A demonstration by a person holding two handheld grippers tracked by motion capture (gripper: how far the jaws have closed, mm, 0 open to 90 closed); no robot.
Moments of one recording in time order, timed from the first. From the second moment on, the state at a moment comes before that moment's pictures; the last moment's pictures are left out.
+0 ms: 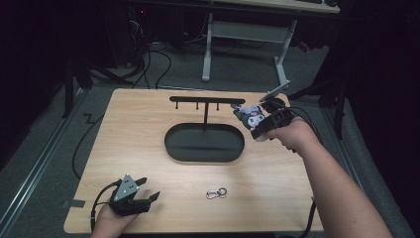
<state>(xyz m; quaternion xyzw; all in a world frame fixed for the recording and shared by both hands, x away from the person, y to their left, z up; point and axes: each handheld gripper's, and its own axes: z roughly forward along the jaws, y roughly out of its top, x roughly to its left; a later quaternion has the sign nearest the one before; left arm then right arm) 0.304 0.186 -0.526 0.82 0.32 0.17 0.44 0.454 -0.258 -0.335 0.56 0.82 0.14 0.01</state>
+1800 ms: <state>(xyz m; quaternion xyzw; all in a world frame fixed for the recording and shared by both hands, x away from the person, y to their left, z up) 0.303 0.178 -0.527 0.83 0.32 0.15 0.44 0.412 -0.260 -0.421 0.55 0.80 0.21 0.07</state>
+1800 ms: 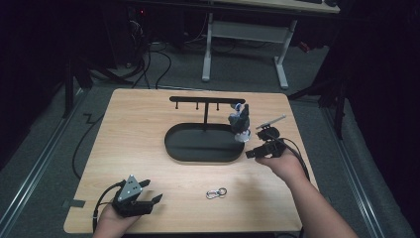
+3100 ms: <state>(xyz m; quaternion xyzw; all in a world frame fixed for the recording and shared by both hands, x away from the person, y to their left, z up) 0.312 0.015 -0.525 0.88 0.29 0.08 0.38 0.277 -0.296 -0.506 0.49 0.75 0.41 0.15</state>
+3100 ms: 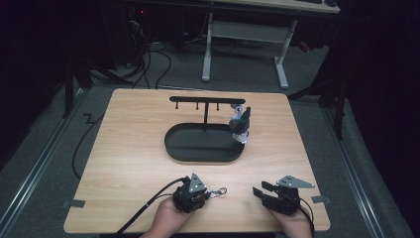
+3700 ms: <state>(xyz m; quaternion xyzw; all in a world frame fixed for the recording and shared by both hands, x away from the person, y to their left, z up) 0.309 -0.047 -0.525 0.89 0.24 0.05 0.39 0.278 -0.296 -0.508 0.50 0.75 0.41 0.14</state>
